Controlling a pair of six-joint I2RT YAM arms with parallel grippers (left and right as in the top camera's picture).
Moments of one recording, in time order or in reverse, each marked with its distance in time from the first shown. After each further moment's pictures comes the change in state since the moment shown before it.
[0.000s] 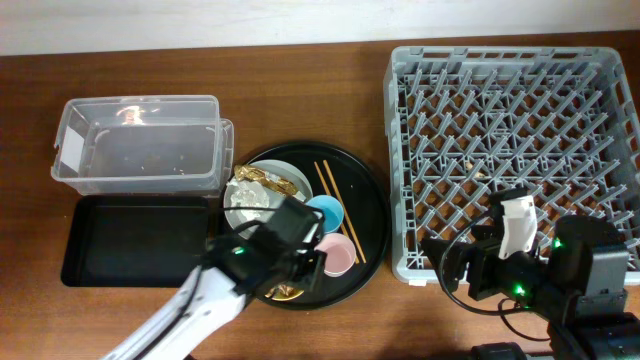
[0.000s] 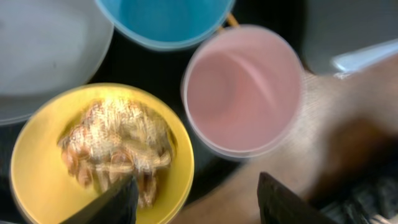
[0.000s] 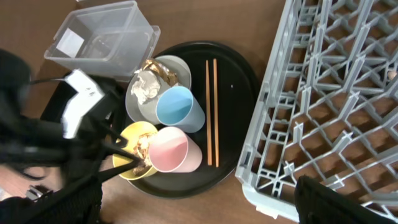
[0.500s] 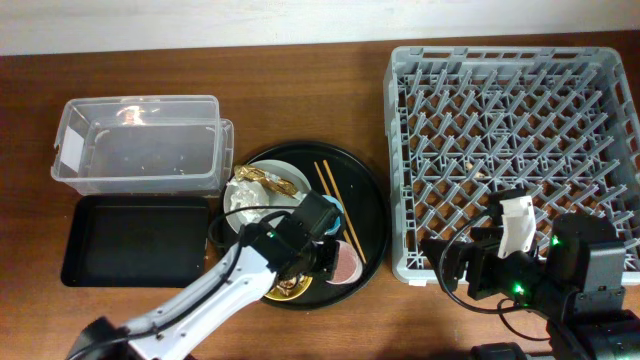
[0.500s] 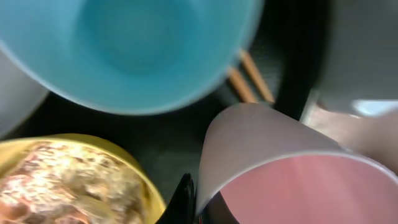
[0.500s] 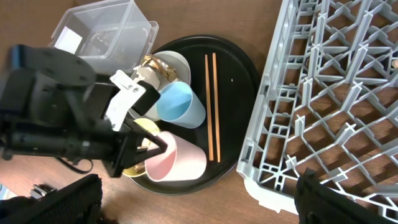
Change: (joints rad) left arm -0.029 0.189 0.003 0.164 0.030 -0.104; right arm 0.000 0.008 0.000 -0.011 0.000 0.014
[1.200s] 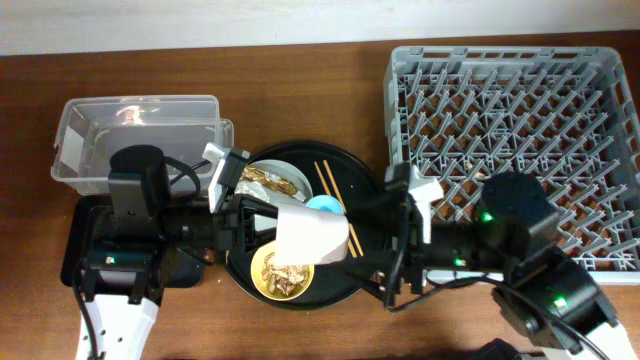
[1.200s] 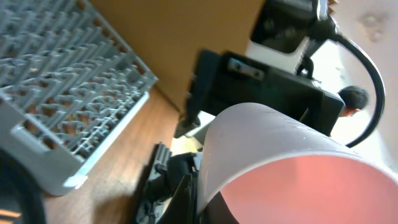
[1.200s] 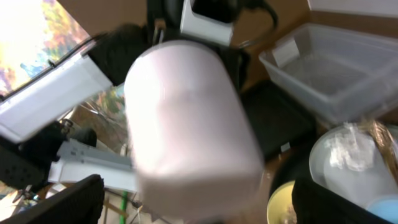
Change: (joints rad) left arm 0.653 -0.409 0.085 0.153 1.327 0.171; right arm 0.449 0.207 0.007 0.644 -0.433 0.154
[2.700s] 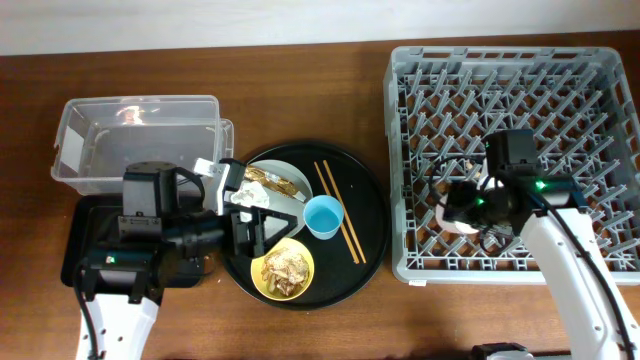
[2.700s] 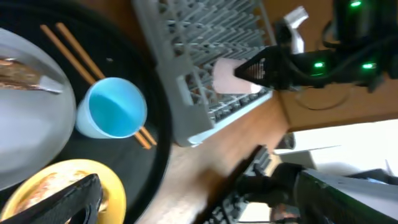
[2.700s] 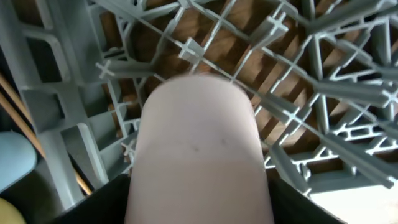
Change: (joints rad) left arm 0.000 0.002 0.002 -0.341 -0.590 0.114; right arm -0.482 0.417 0.007 -0.566 0.864 0.023
